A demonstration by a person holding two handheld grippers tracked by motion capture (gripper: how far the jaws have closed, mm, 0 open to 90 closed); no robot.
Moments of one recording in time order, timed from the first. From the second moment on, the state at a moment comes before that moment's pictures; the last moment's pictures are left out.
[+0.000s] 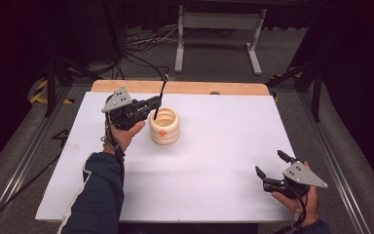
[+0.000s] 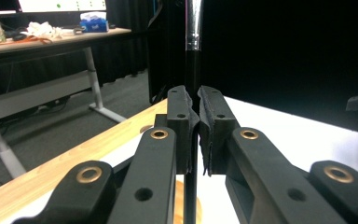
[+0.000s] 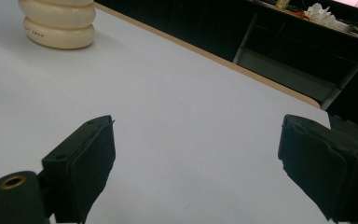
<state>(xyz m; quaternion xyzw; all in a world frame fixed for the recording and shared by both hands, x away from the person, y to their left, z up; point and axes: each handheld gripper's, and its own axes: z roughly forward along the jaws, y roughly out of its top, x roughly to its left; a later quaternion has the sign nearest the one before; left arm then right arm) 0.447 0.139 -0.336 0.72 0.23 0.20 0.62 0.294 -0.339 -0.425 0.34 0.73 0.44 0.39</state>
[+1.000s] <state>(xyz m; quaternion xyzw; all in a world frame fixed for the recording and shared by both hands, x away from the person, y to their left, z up) 0.501 0.118 -0.374 0.72 0.25 0.18 0.62 0.294 -0.340 -0.426 0.34 0.73 0.44 0.39</state>
